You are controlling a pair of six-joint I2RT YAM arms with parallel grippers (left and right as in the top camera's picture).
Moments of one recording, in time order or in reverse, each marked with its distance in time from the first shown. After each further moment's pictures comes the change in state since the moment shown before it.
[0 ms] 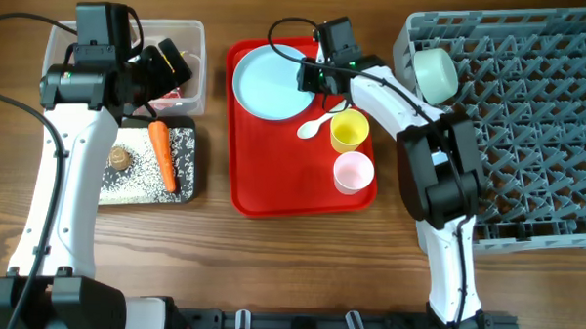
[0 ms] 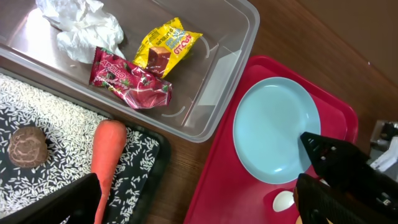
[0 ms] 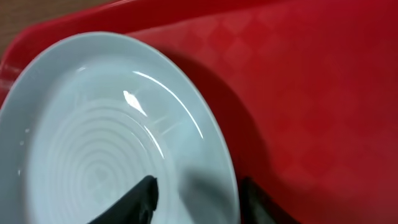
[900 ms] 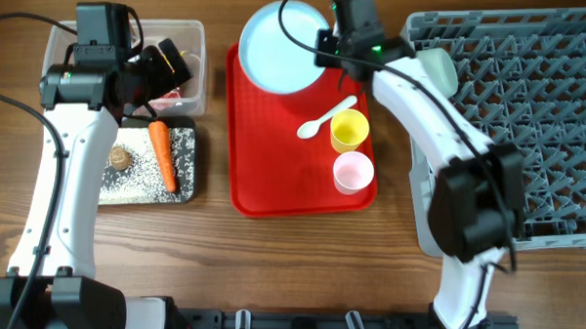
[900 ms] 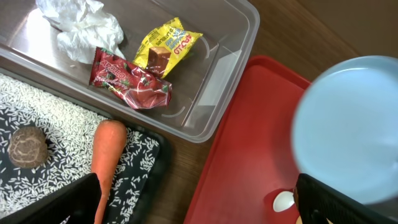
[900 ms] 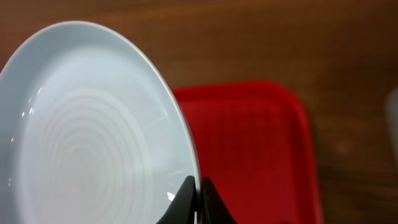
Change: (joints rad) left arm 0.000 0.000 0.000 0.000 0.000 0.000; right arm -0.005 -0.288 0.000 -0.137 0.214 -0.090
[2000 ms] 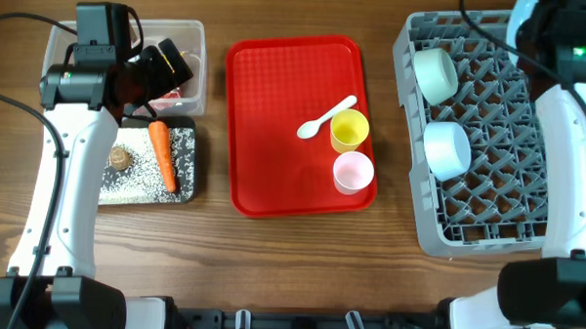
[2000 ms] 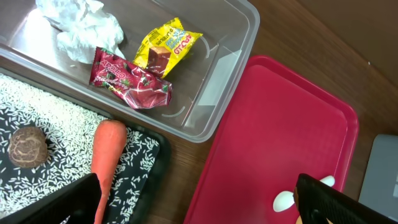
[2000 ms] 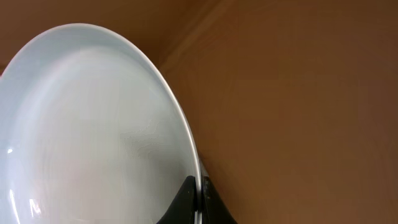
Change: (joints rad) left arm 0.000 0.000 0.000 0.000 0.000 0.000; right arm -0.476 -0.367 0.000 -0.077 0.743 -0.752
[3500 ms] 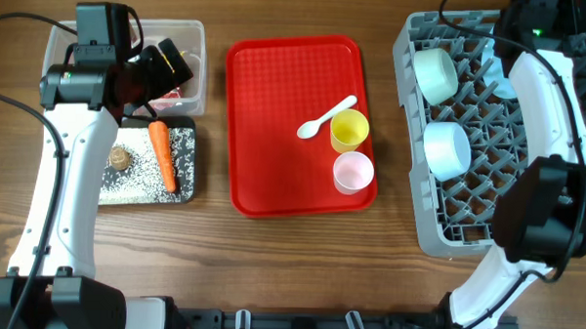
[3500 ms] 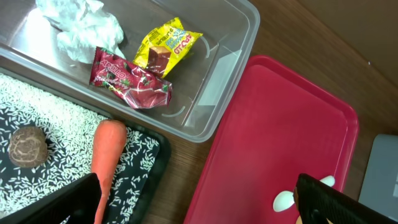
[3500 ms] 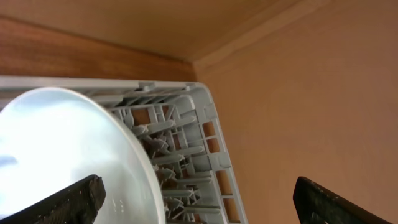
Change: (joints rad) left arm 0.000 0.000 0.000 0.000 0.000 0.000; right arm -0.037 0.303 -0.012 0.272 -0.073 -0.159
